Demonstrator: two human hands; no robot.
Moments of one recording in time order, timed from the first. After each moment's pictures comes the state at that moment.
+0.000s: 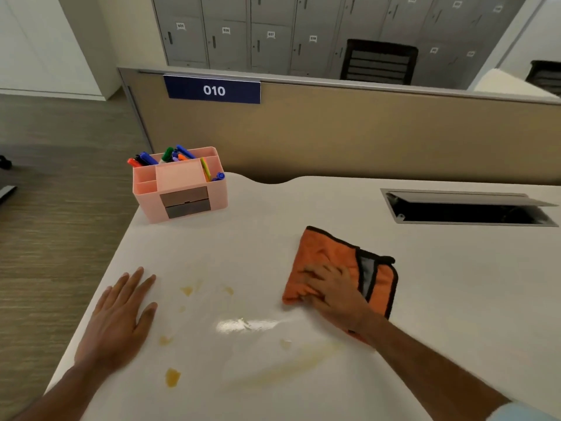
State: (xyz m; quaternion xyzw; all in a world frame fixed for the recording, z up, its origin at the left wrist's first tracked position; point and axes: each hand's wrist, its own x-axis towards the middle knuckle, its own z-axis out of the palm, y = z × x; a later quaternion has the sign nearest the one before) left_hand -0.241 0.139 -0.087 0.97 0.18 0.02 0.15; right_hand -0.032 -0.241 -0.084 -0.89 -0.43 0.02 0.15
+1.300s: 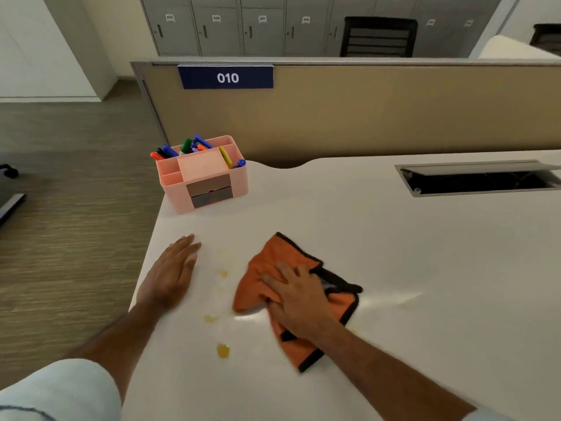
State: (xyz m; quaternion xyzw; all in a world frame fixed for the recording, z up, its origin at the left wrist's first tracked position) left_hand -0.189 0.174 -0.089 0.96 0.09 0.09 0.25; right_hand -0.143 -0.119 -0.084 -0.92 -0.37 -0.05 0.09
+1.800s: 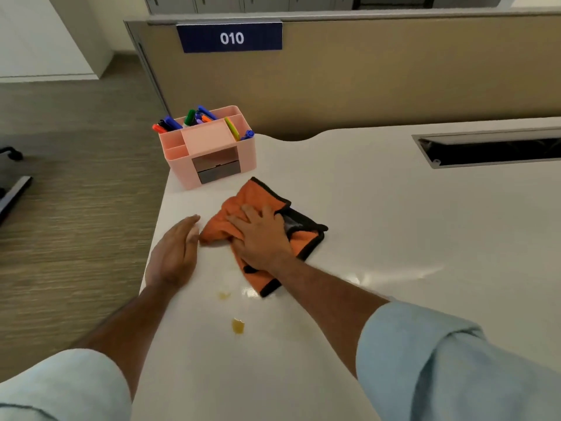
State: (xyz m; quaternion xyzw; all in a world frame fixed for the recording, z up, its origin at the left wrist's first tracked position) left_hand -0.193 0.176 -0.097 0.94 0.16 0.15 0.27; right_hand -0.096 -0.004 -0.083 -0.93 -0.36 -0.03 0.07
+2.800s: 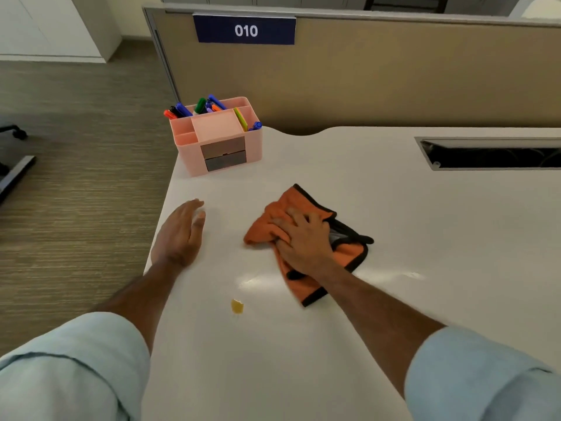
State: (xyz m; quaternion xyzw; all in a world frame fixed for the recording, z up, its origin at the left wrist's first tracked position) left_hand -0.196 0.175 -0.102 0.94 0.16 0.13 0.27; right_hand -0.112 -0.093 -0.081 -0.95 -0.30 -0.01 0.10
